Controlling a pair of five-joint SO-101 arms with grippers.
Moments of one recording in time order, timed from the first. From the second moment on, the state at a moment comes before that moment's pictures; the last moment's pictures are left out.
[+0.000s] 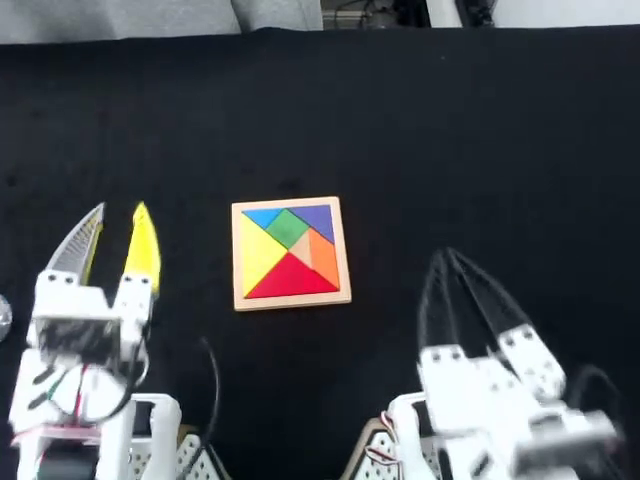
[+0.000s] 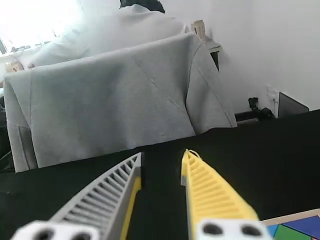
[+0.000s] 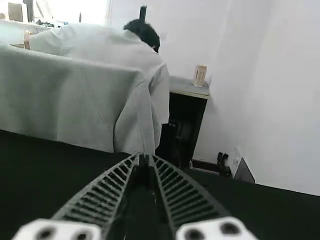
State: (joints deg) left arm -6.1 -104.3 62.7 51.4 -14.7; right arm -7.7 -103.8 42.8 68.4 7.9
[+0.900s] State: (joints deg) left arm -6.9 -100.9 96.4 49.4 -4.6; right arm 1.1 -103.8 96.6 31.6 7.7
